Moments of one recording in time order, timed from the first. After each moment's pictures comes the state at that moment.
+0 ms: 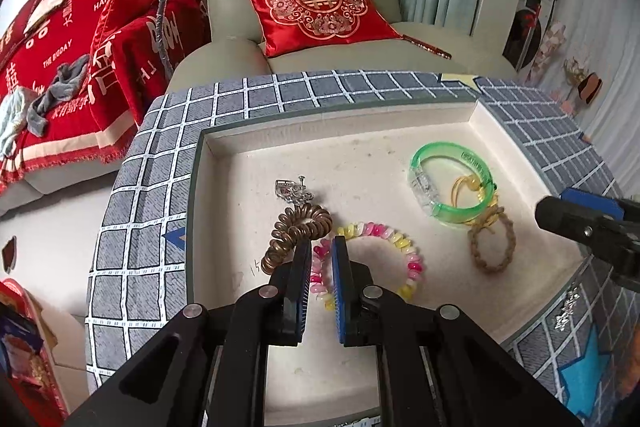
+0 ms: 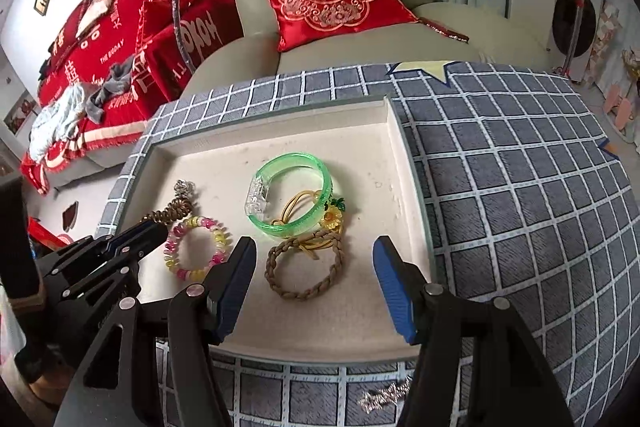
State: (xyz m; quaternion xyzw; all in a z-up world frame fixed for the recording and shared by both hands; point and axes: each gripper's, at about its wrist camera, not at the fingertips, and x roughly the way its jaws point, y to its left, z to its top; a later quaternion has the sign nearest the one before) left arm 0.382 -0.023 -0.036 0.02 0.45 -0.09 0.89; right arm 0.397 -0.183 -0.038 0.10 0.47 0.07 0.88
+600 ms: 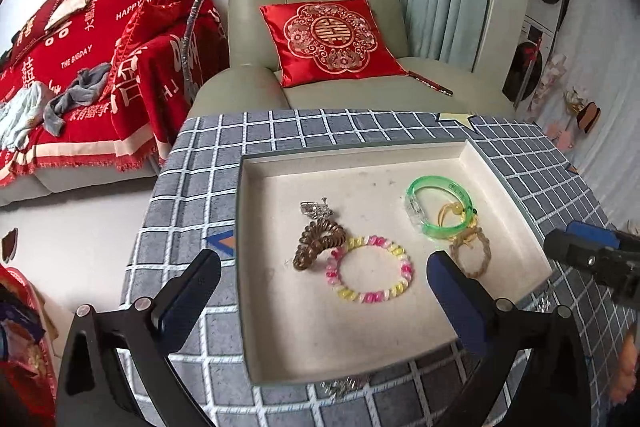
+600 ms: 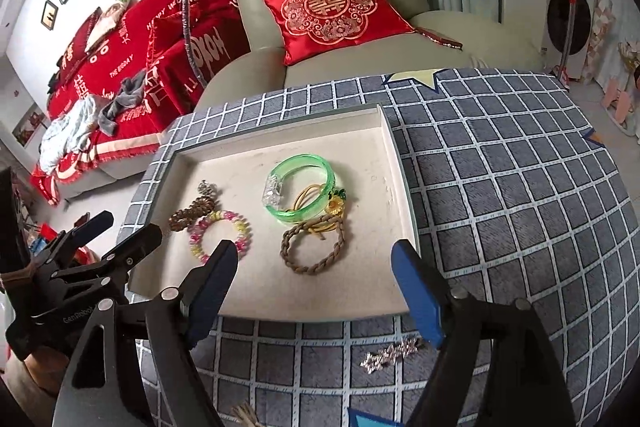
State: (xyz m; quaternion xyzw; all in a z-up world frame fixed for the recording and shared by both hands) left arm 0.347 0.000 0.002 0.01 0.40 -0.08 0.91; right arm 0.363 -0.192 -0.015 0.12 0.45 0.08 0.88
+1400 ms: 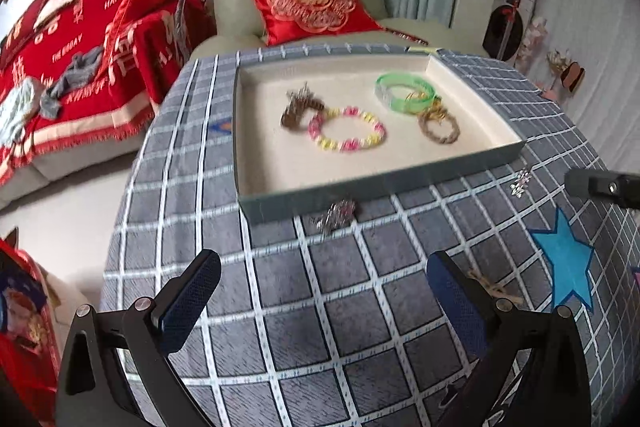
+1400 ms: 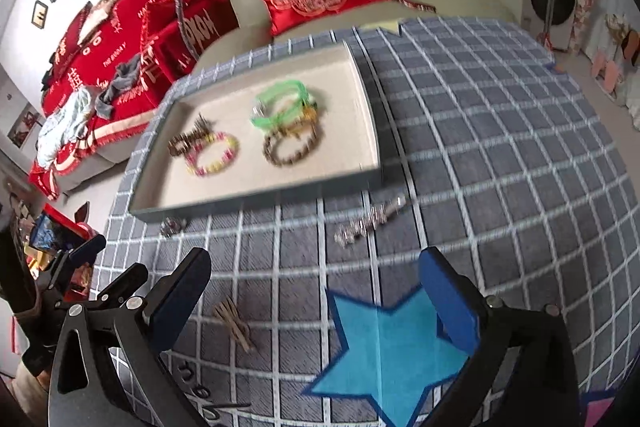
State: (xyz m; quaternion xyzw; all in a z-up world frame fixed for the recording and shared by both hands) left arm 0.250 0.006 -0.038 0.03 0.44 -0.10 0.89; right arm 0.279 -0.212 -0.038 0.13 0.49 0.06 0.86
